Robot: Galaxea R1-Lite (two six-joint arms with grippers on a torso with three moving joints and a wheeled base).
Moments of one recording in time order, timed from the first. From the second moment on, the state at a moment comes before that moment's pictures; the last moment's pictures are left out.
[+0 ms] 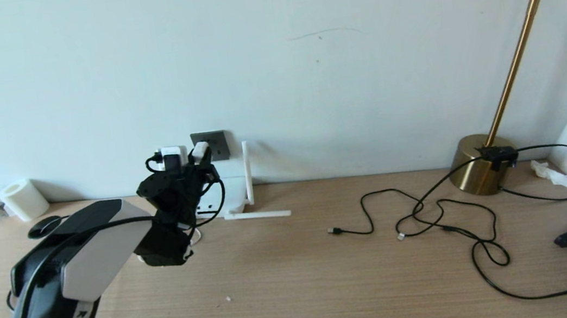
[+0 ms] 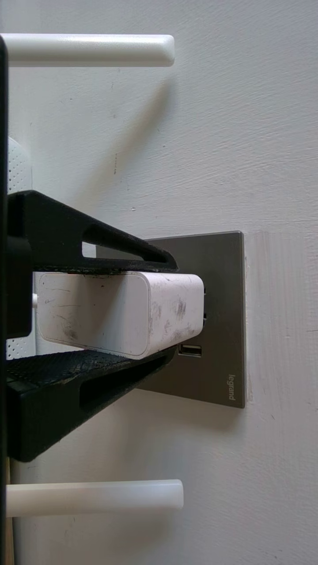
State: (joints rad) left arm -0.16 2.61 -1.55 -1.45 -0.01 0.08; right arm 0.01 0.00 -0.08 0.20 -0.01 0.03
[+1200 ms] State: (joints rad) left arm -0.16 2.63 -1.59 -1.45 0.00 0.07; right arm 0.01 0.00 -0.08 0.20 -0.01 0.03
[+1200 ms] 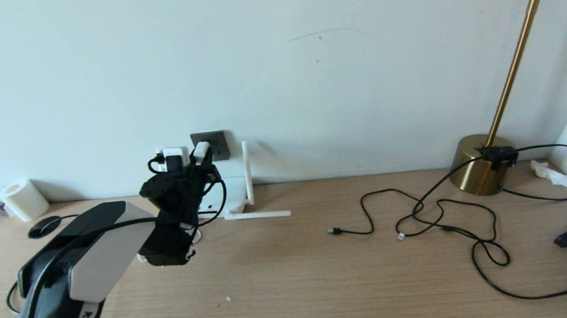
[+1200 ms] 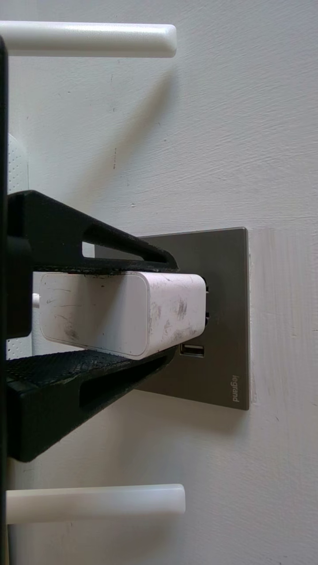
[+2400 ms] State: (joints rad) left arm -0.16 2.65 -1.63 -1.43 0.00 0.07; right arm 0.01 0.00 -0.08 0.20 -0.01 0.03
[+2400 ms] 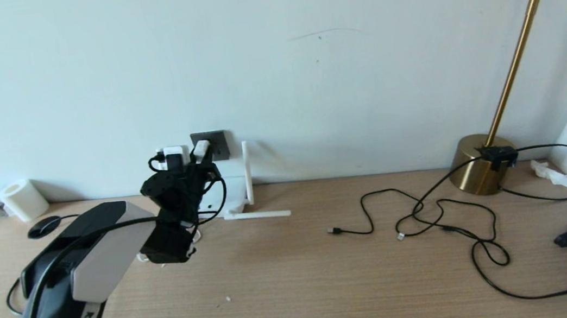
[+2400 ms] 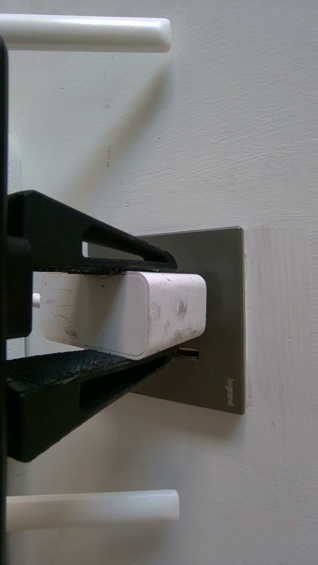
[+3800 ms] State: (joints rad) left arm -0.15 2.68 -1.69 -1.39 0.00 0.05; right arm 0.01 0.00 -0.08 0.20 -0.01 0.03
